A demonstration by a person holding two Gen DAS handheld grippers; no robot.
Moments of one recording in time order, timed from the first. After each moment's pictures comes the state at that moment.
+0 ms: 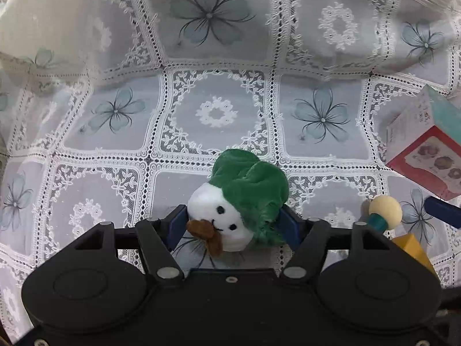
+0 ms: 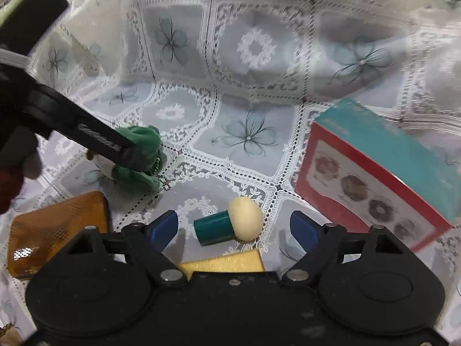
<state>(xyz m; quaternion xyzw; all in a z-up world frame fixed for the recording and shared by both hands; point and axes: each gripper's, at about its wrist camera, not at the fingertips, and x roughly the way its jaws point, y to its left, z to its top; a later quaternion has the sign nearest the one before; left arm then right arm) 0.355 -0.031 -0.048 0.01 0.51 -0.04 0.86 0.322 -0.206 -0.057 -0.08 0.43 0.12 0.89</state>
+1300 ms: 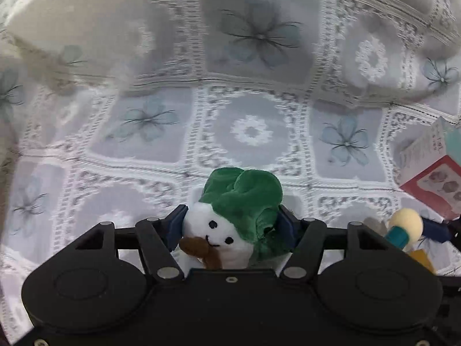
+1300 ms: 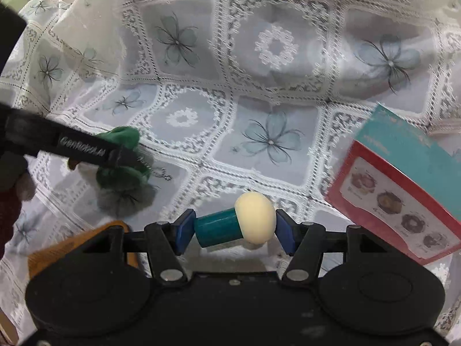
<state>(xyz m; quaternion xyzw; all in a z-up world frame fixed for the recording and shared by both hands) 0.359 0.003 -0.046 -0.02 0.49 -0.04 0.87 0.347 -0.168 -0.044 -0.05 0.46 0.11 0.88</state>
